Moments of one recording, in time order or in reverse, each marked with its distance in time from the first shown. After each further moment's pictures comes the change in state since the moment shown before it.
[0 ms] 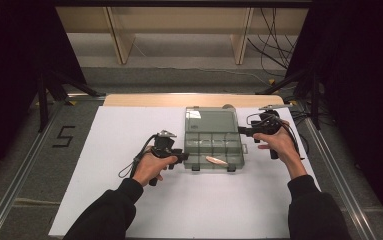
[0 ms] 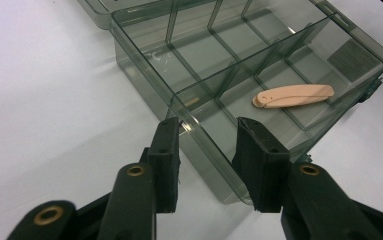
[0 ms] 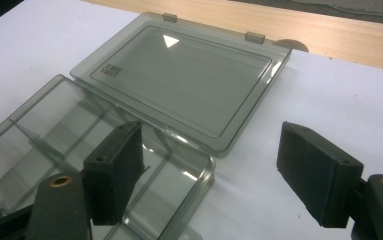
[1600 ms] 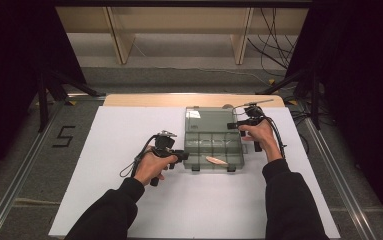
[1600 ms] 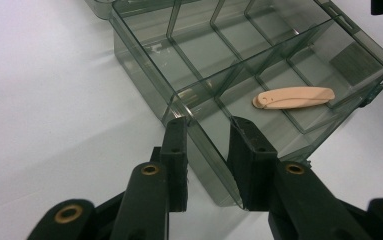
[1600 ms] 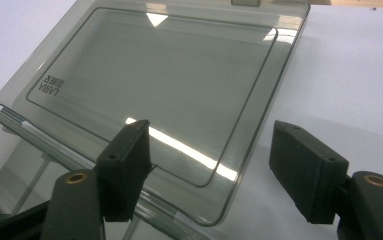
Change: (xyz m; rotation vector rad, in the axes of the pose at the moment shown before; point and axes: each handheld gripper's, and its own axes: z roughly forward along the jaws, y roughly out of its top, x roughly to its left) left arm 0.000 0.000 0.004 0.009 -0.005 -0.043; right arm -0.018 0.013 0.074 0.094 -0.003 0.152
